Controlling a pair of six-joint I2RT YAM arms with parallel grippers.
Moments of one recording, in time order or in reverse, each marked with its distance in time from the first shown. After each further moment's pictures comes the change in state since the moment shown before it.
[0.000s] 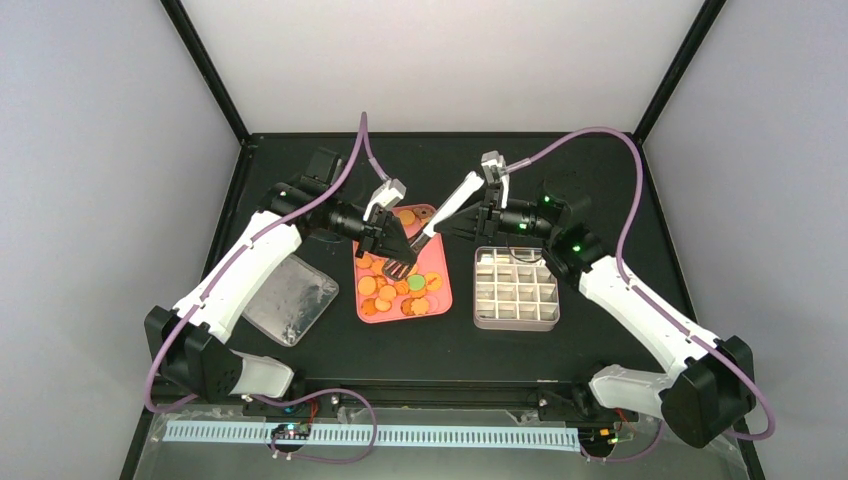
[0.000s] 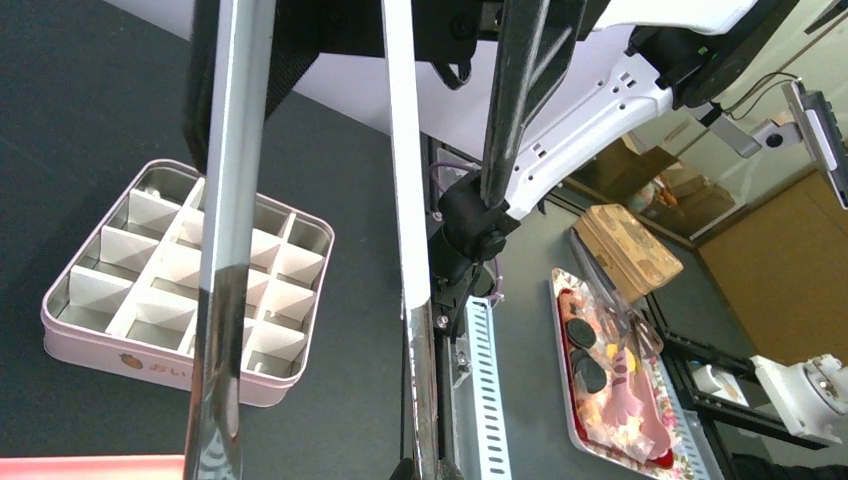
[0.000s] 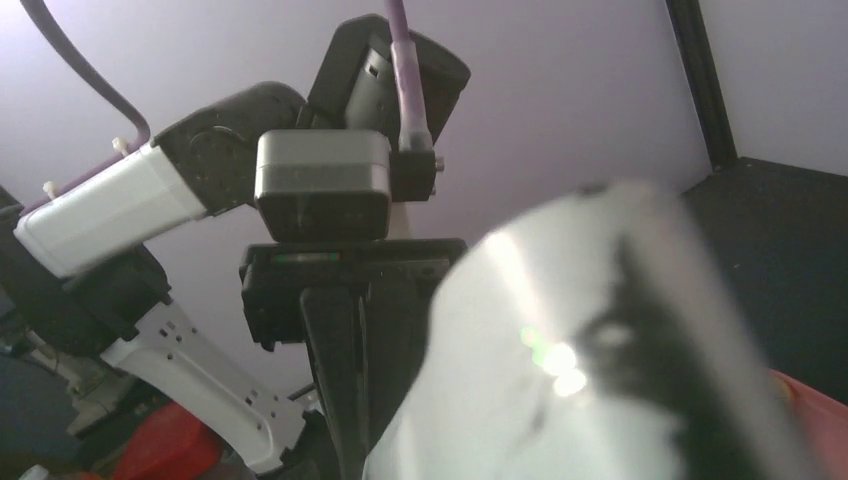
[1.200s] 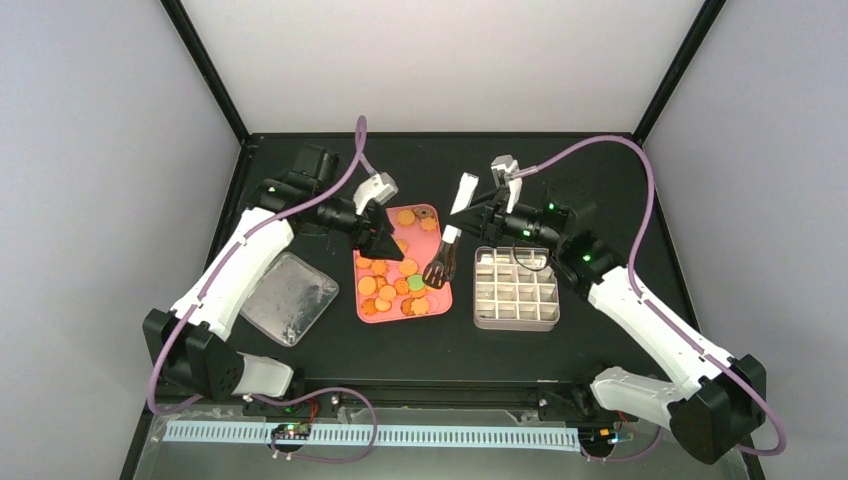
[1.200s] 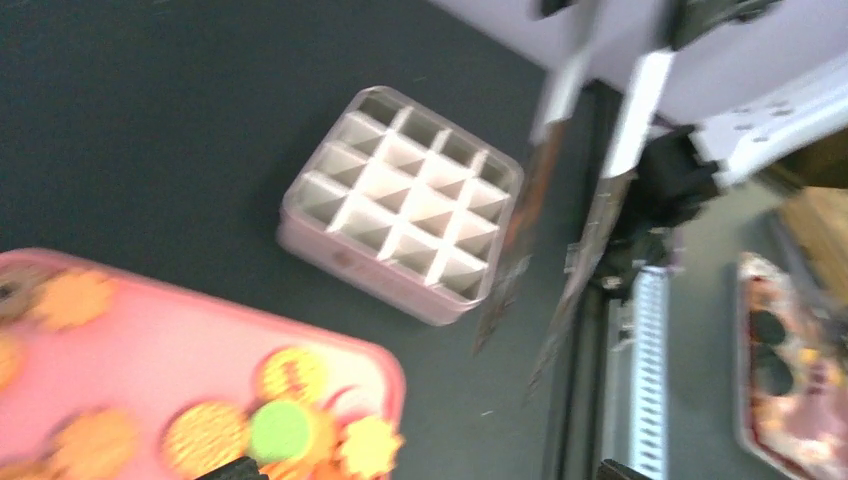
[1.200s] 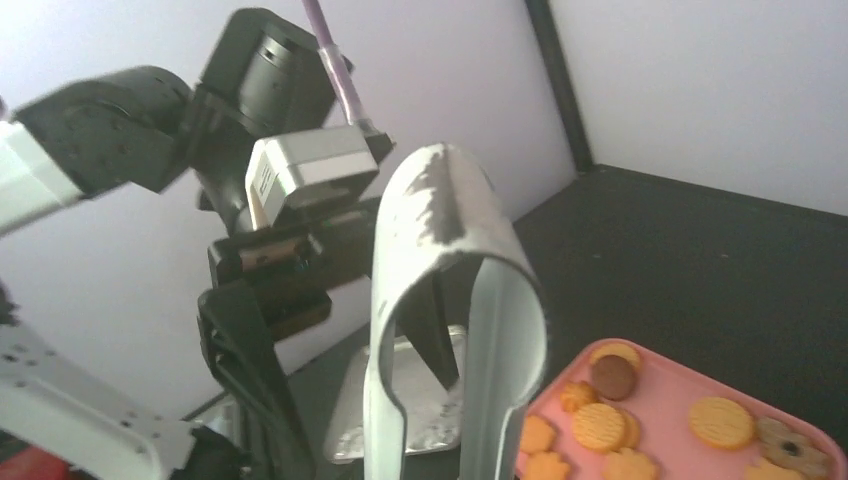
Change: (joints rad) left arm 0.048 0.001 0.014 -0.025 -0.263 0.045; right arm 0.005 -0.076 -0.023 -0.113 0.195 -0.094
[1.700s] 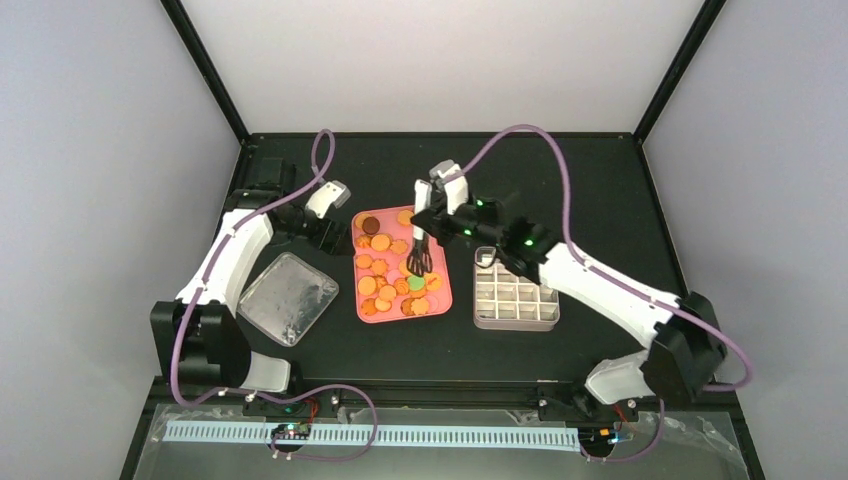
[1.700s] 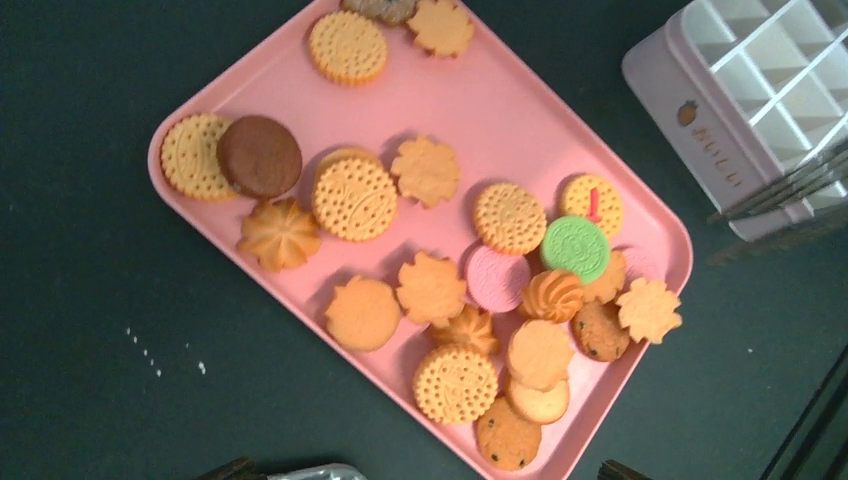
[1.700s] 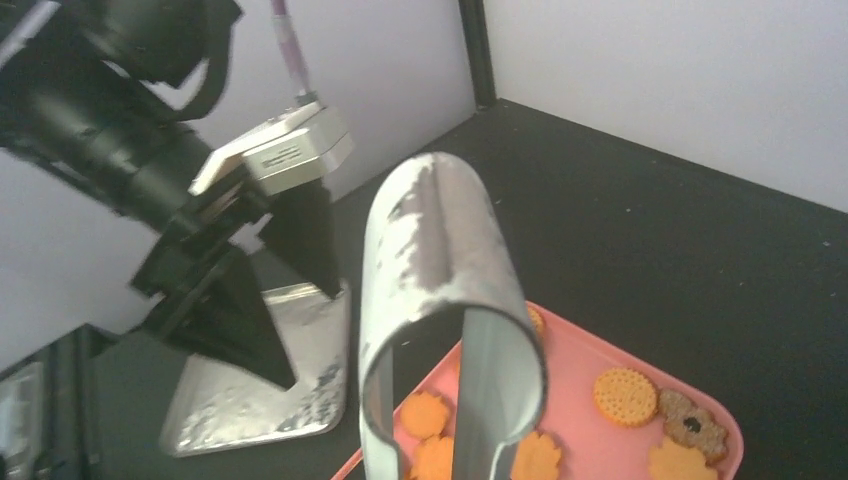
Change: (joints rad) left arm 0.323 0.032 -0.152 -0.003 -0.383 0.048; right arm 0.209 0.236 0.132 -0.115 0.399 -0.214
